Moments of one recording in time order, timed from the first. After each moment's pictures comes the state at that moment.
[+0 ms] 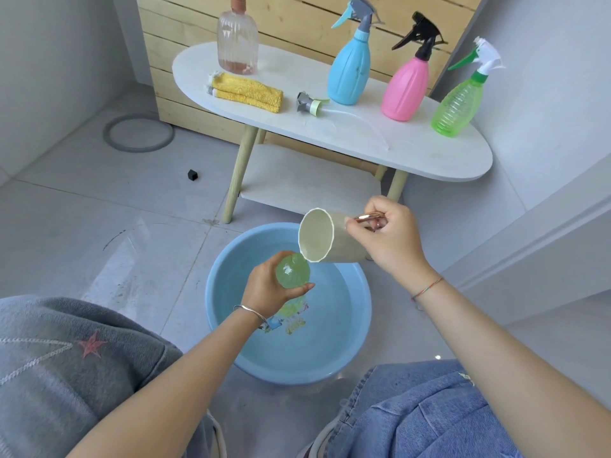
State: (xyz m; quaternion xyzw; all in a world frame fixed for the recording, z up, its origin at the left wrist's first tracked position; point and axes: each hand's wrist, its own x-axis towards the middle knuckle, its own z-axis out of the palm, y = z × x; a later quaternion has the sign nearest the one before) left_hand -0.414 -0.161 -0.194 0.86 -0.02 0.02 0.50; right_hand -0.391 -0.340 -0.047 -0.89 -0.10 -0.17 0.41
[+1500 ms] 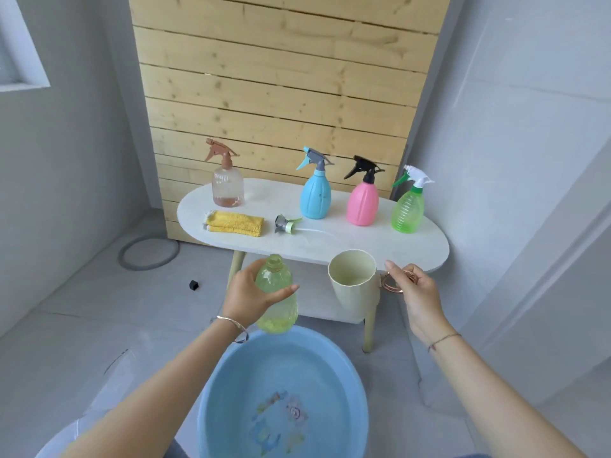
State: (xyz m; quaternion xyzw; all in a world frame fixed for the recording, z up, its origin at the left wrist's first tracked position) left_hand -0.333 -0.149 -0.015 0.85 -0.03 0.11 0.51; right_hand -0.343 -0.429 0.007 -0.68 0.08 -0.17 0.71
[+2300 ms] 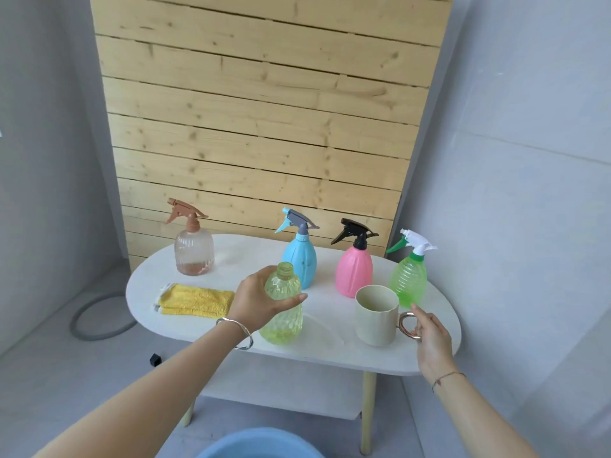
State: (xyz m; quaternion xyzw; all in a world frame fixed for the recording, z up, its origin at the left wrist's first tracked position) left_hand -0.153 -0.201 0.037 0.87 -0.08 0.13 0.48; right_hand -0.179 -0.507 -0.005 -0.60 0.25 -0.22 0.72
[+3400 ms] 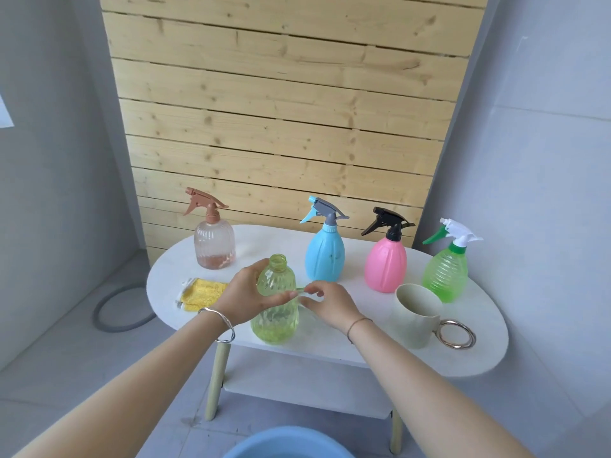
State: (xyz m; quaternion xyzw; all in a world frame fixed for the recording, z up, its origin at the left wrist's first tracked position) left_hand -0.111 -0.125 0.012 0.89 -0.11 0.03 0.44; right_hand -0.101 -0.324 -0.006 -0.93 -0.06 0.03 0.35
